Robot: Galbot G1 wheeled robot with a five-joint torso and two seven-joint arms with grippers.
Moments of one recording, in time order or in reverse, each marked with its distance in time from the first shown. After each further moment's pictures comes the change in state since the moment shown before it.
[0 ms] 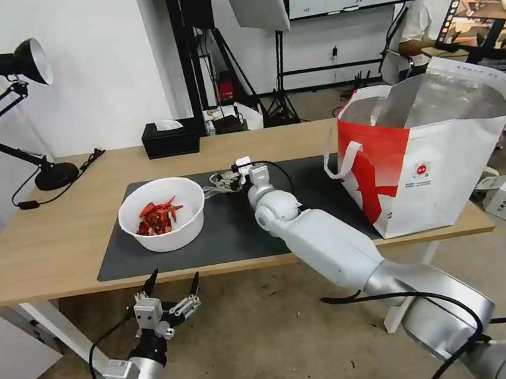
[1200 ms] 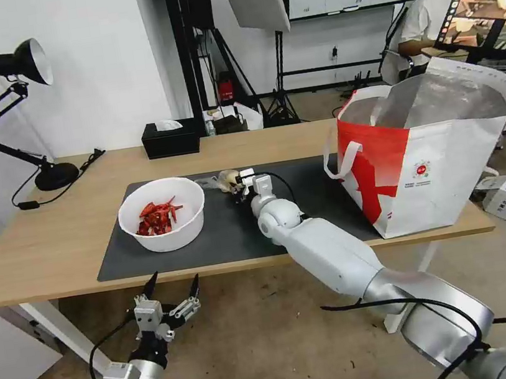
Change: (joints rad) left arm 0.001 -0.007 -0.001 0.000 -0.002 -0.006 -0.003; right arm -0.079 -0.081 -0.005 0.153 0.087 0.040 0.047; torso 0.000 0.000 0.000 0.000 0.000
